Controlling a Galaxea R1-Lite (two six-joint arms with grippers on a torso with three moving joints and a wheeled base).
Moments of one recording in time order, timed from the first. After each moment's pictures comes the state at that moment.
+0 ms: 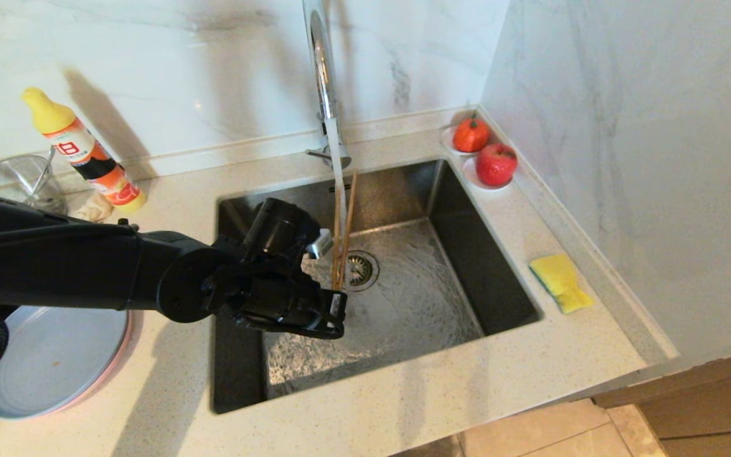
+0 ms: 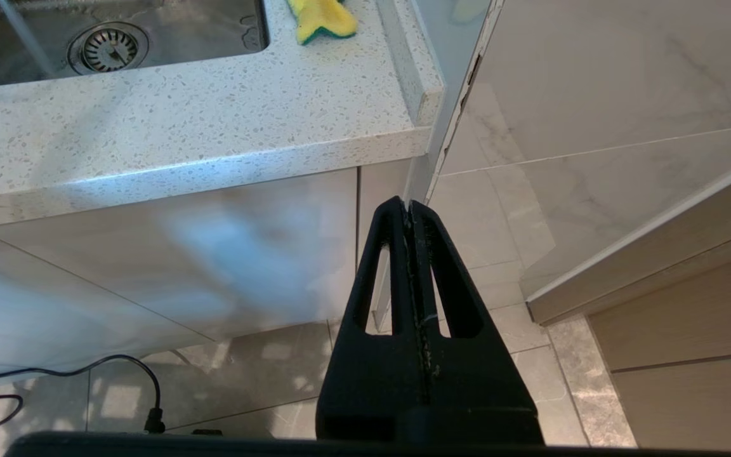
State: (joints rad) left arm -0.54 1.93 -1.24 0.09 -0.04 -0.20; right arm 0.00 0.00 0.00 0.00 0.01 0.00
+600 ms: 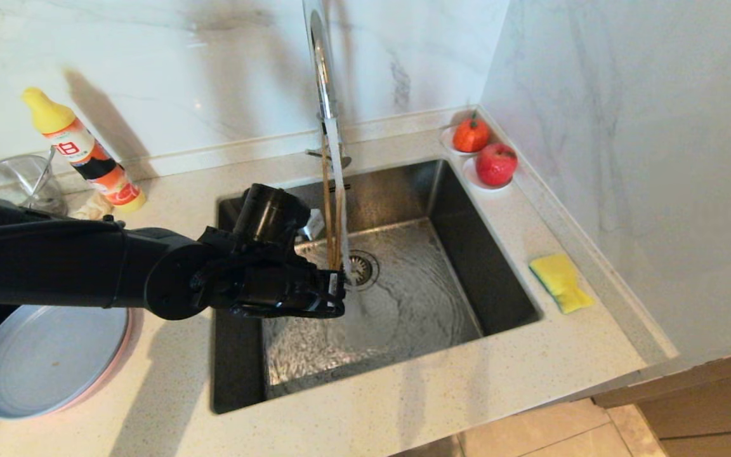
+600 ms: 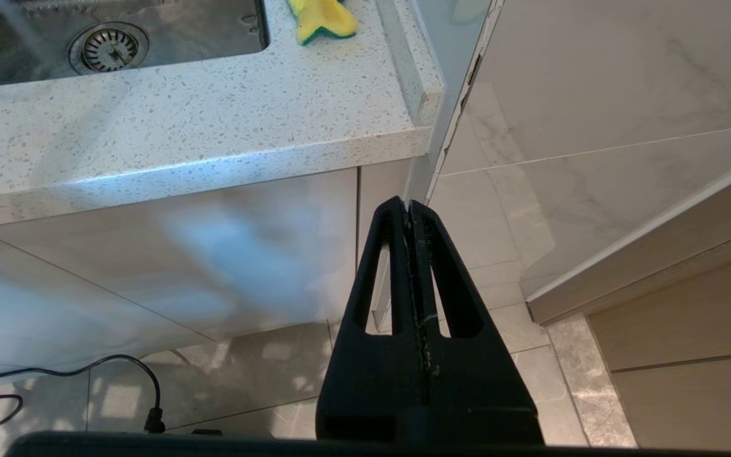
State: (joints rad) left arm -0.53 1.91 -1.24 -0.02 -0.04 -0.25; right arm 0.00 0.00 0.00 0.00 0.01 0.00
